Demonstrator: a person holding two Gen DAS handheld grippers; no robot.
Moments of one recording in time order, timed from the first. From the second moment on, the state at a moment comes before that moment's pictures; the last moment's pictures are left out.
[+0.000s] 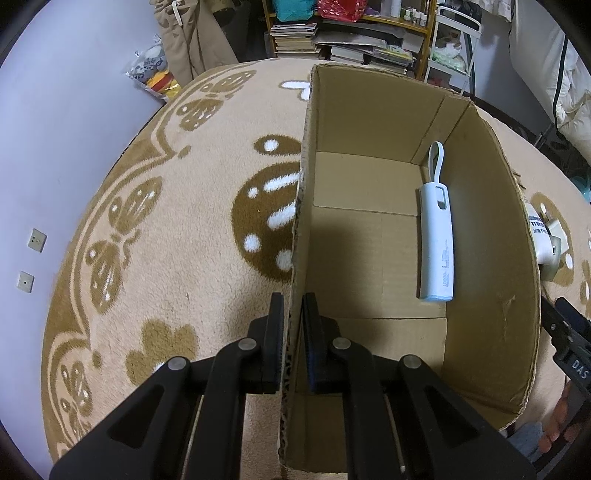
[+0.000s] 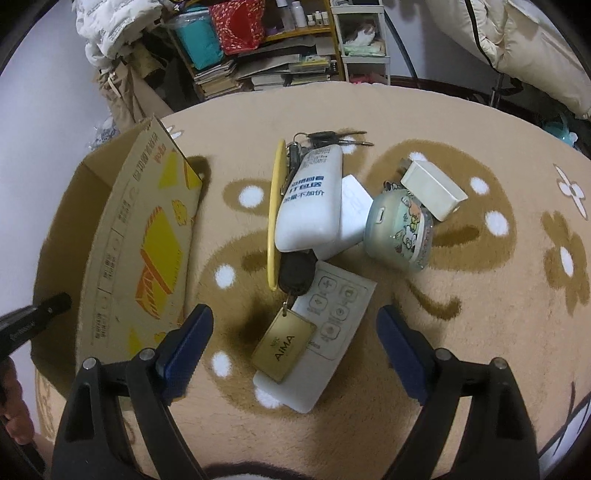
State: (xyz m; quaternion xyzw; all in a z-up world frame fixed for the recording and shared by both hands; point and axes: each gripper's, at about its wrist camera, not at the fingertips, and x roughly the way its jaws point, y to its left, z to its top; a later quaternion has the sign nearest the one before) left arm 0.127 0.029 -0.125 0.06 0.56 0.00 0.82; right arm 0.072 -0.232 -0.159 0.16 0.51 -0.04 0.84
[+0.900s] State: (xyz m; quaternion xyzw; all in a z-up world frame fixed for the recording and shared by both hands) left arm 0.125 0.025 -0.125 0.07 0.56 -0.01 0.82; right arm 0.085 -0.193 -0.183 0.03 0.50 -0.05 0.87
